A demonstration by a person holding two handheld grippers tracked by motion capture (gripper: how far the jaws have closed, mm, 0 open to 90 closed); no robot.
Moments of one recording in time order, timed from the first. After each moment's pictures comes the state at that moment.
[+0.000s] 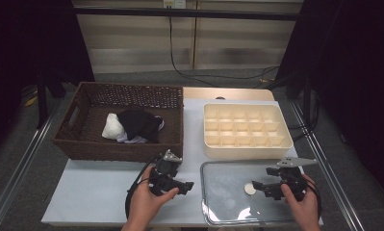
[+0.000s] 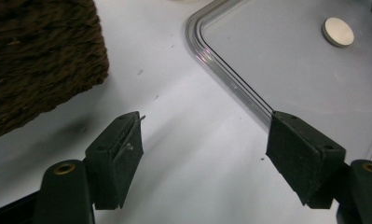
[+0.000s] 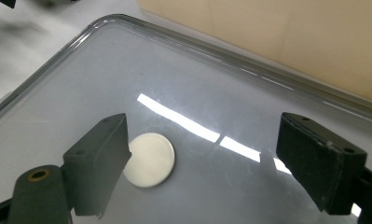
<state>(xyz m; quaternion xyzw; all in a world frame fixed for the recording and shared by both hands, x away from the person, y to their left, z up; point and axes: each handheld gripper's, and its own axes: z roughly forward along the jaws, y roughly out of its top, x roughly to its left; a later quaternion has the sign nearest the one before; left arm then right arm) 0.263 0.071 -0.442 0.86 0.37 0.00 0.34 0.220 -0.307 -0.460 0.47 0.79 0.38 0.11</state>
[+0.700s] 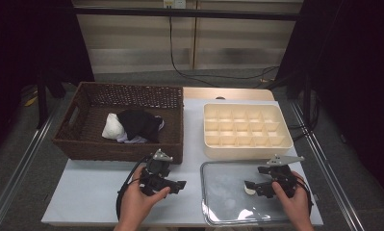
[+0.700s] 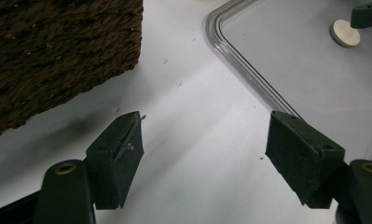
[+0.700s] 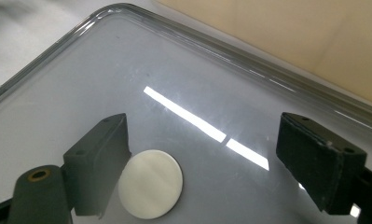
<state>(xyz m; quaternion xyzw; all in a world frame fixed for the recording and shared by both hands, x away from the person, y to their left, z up) 0.263 0.092 -0.438 0.86 0.39 0.00 0.34 0.234 -0.293 -0.473 0.44 0.81 0.37 0.10</state>
